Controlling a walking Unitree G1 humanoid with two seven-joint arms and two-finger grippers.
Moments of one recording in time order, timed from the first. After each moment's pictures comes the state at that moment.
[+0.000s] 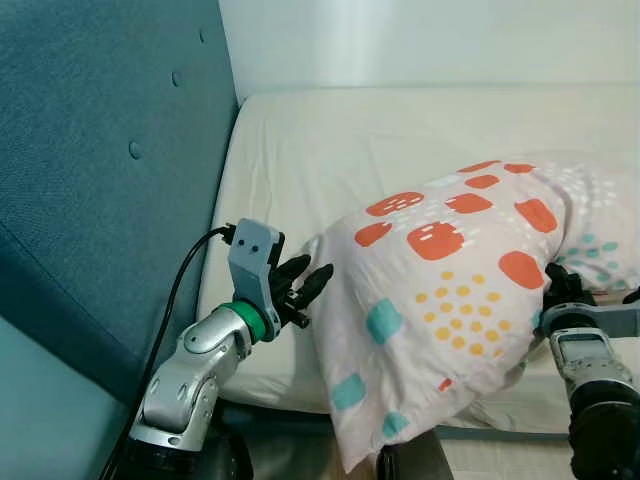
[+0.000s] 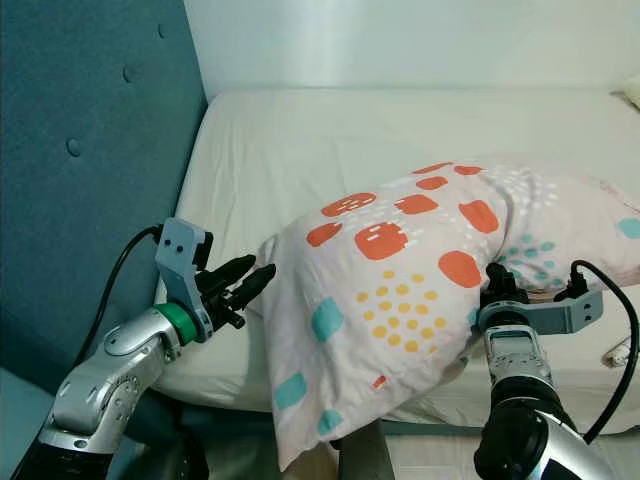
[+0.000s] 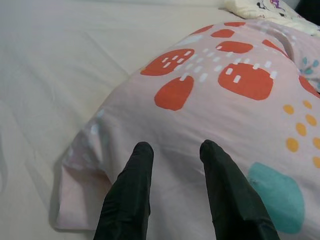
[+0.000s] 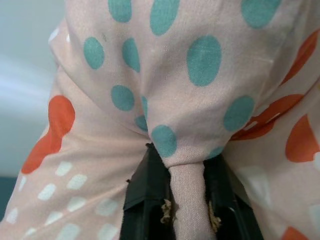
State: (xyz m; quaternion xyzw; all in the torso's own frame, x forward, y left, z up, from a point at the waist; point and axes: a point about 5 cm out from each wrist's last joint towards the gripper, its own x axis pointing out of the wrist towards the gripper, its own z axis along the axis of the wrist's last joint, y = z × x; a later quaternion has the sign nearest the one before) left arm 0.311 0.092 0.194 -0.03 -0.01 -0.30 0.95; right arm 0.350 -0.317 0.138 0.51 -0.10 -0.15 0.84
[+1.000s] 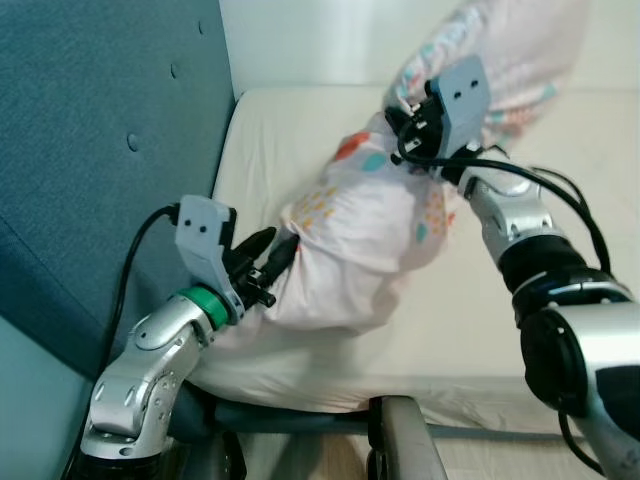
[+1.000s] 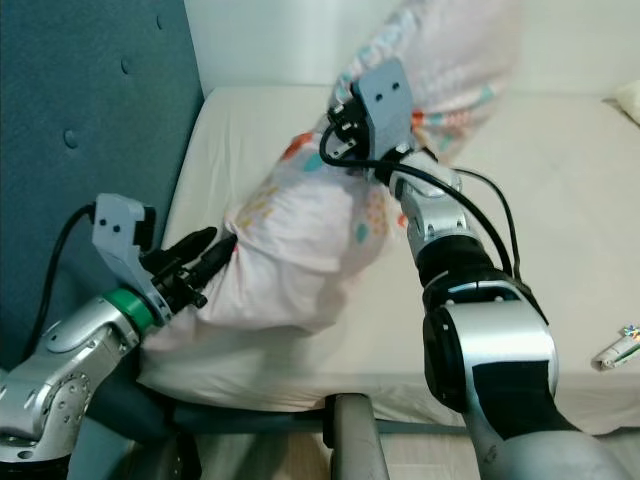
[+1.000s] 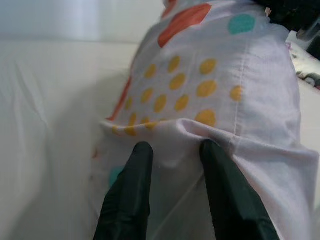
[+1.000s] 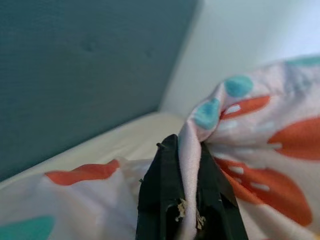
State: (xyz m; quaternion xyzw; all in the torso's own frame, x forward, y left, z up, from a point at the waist) left arm 0.298 0.134 0.235 -0.07 -0.08 -0.26 0.96; right arm 0.407 -0.143 0.347 -0.21 -0.24 0.28 0.91
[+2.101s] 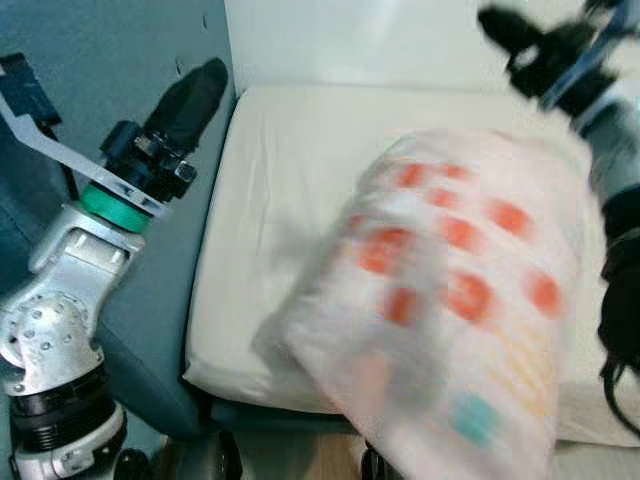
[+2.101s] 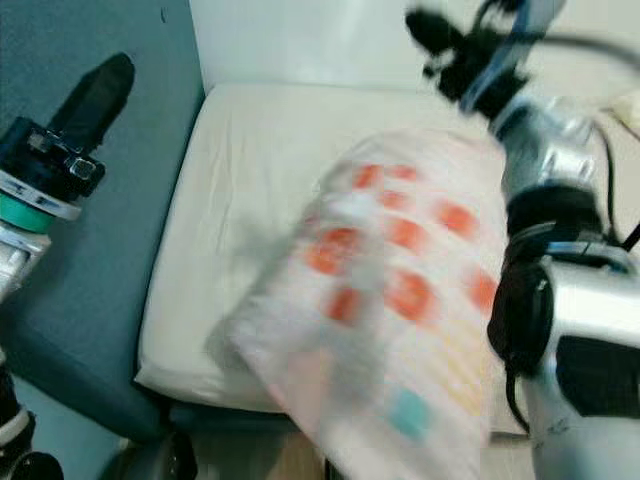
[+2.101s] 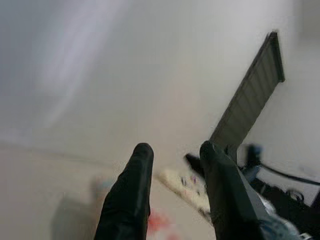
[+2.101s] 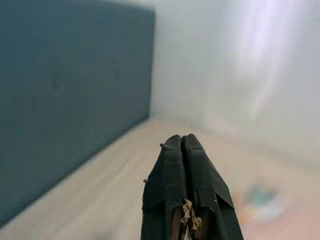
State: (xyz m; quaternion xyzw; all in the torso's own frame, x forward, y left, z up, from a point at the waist) left arm 0.283 0.165 0.332 -0.26 -0.23 -0.35 0.87; right arm 0.401 -0.218 0.356 -0.04 -0.22 0.25 0.94
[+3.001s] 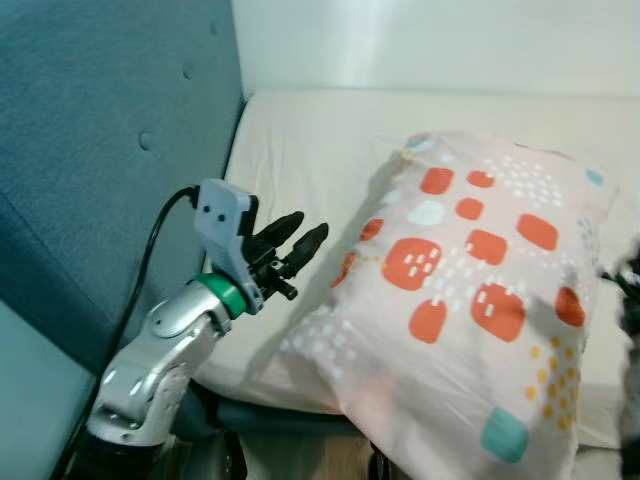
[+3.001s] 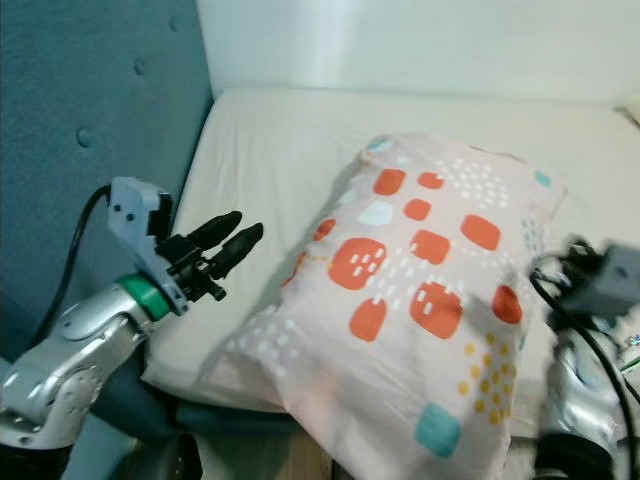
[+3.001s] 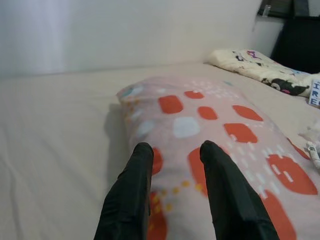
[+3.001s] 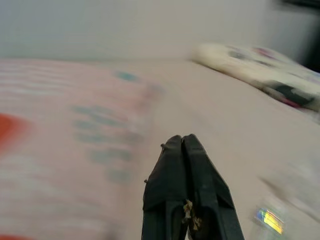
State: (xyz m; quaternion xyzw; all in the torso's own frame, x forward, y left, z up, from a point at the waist) left arm 0.301 0.101 0.245 -0.02 -0.12 -0.32 0.94; right arm 0.280 -0.378 0.169 -0.04 -0.15 -0.28 0.95
